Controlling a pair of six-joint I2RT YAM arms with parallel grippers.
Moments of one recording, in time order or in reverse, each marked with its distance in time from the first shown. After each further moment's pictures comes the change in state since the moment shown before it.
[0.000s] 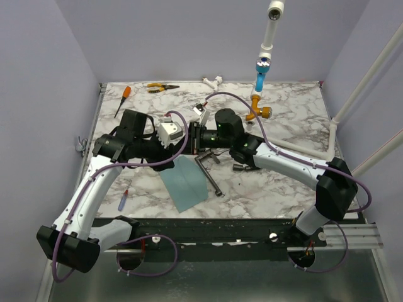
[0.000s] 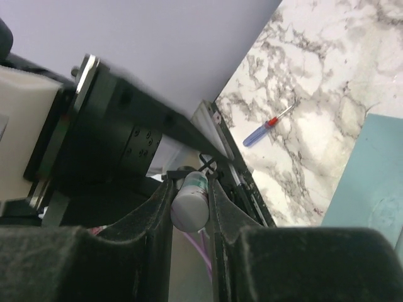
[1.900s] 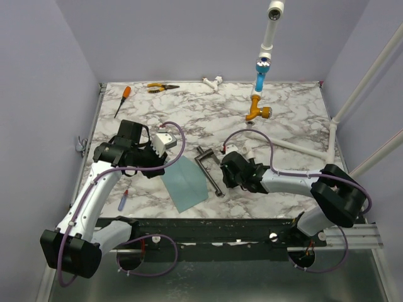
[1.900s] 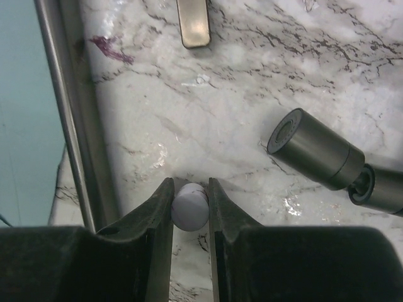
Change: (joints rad) left arm 0.077 -0.049 -0.164 -0.006 -0.041 0.073; right arm 0.011 -0.084 -0.521 -0.234 0.759 -0.495
